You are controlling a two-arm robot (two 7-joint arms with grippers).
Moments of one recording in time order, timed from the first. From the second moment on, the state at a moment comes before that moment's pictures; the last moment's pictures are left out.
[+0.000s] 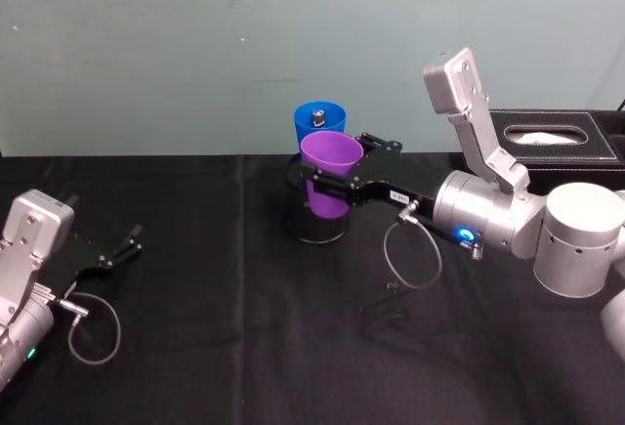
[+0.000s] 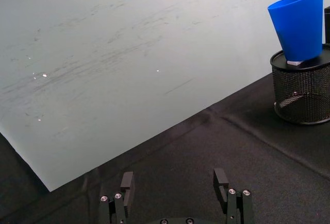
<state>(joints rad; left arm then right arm) -0.20 0.60 0.45 -1.41 -0.25 -0.12 0.03 0.54 0.40 -0.52 -1.36 0.45 0.18 0.50</state>
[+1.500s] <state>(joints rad) -0.20 0.60 0.45 -1.41 -0.25 -0.12 0.03 0.63 0.30 -0.51 -1.21 0.40 0.17 0.47</state>
